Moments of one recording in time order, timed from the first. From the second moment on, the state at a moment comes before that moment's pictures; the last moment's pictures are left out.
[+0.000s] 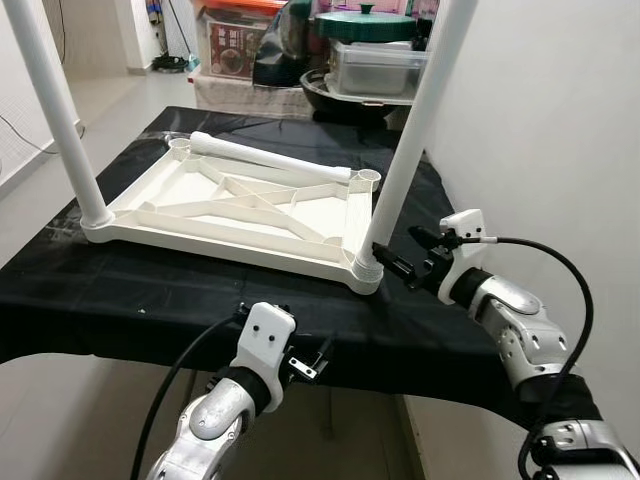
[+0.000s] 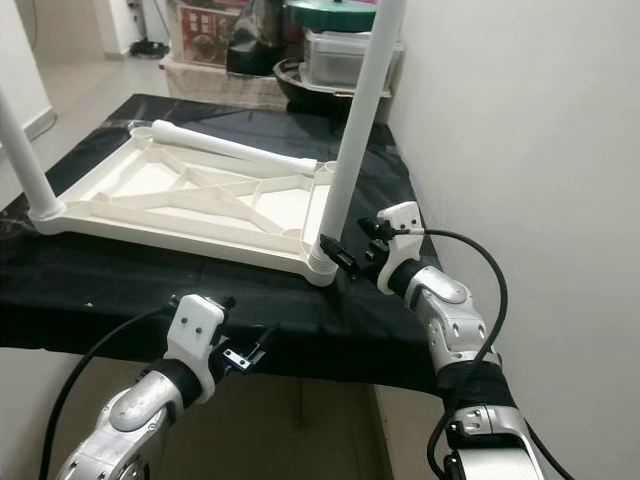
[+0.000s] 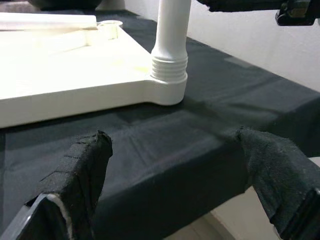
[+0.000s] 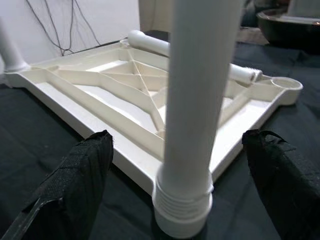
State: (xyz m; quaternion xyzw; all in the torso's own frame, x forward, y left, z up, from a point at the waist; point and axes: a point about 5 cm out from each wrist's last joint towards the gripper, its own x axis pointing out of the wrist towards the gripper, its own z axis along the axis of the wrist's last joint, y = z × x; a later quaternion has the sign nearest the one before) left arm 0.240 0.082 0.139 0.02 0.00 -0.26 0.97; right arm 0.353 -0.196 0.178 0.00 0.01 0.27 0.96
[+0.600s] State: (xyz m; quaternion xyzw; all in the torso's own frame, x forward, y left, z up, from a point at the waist) left arm 0.247 0.109 0.143 0.04 0.01 -0.19 0.98; right arm 0.236 -0.193 0.135 0.02 -0.01 -0.05 1.00
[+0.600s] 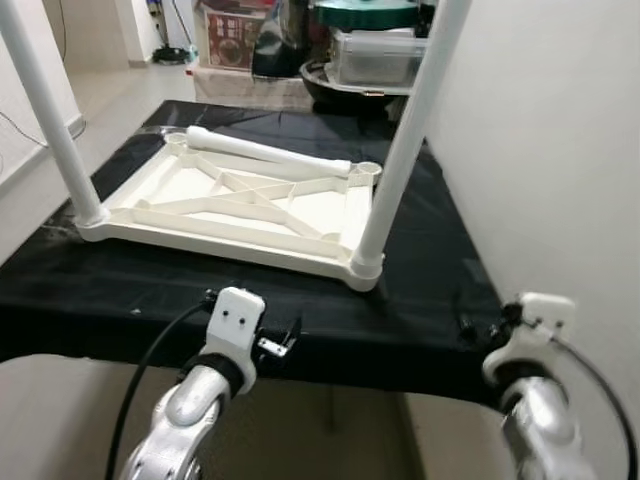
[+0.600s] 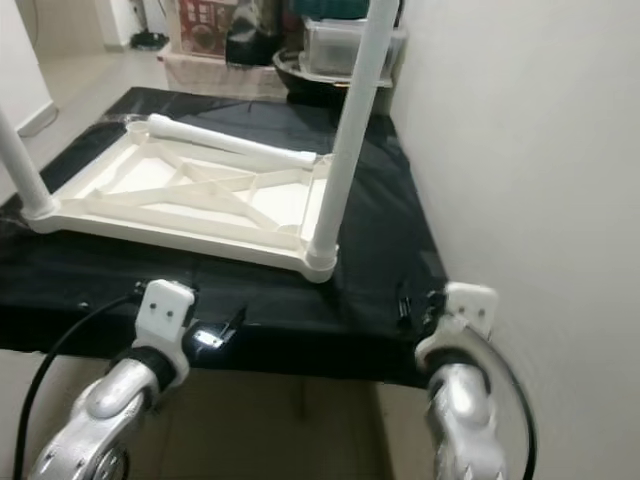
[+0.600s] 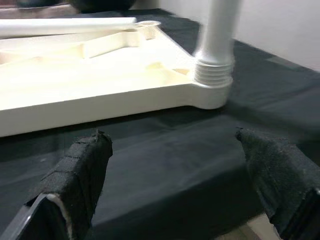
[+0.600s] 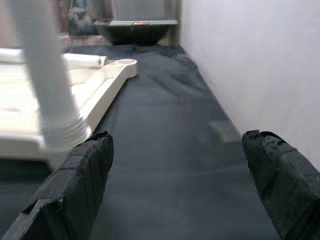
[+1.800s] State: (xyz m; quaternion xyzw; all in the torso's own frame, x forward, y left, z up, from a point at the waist) left arm 0.262 0.083 0.118 0.04 0.04 -0.22 0.97; right arm 0.225 -0.167 0.114 -0.01 0.03 -0.09 1.00
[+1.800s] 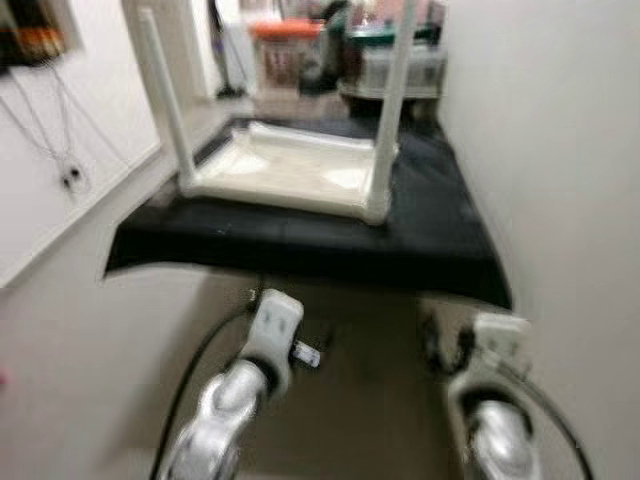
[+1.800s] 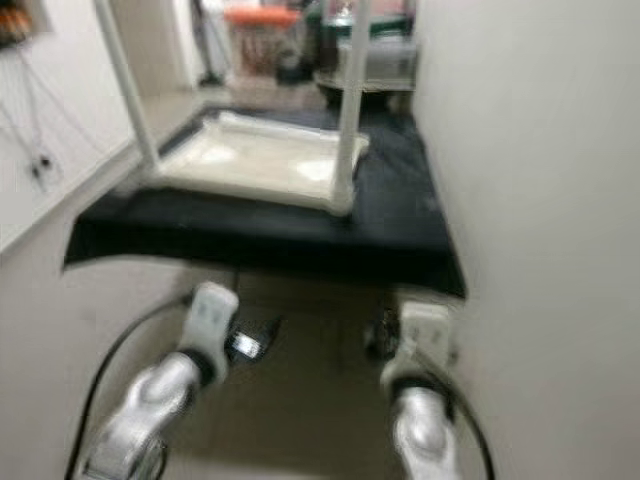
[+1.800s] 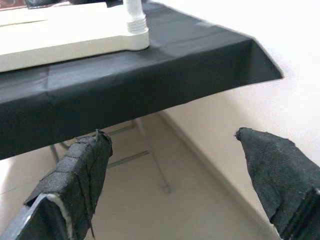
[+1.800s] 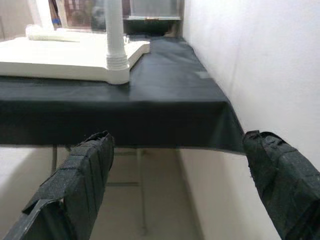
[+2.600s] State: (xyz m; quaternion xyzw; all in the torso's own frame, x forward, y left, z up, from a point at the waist) left arm 0.264 0.081 0.123 0.05 0.01 -0.22 0.97; right arm 0.227 -0.160 0.115 -0.01 0.03 -0.07 1.00
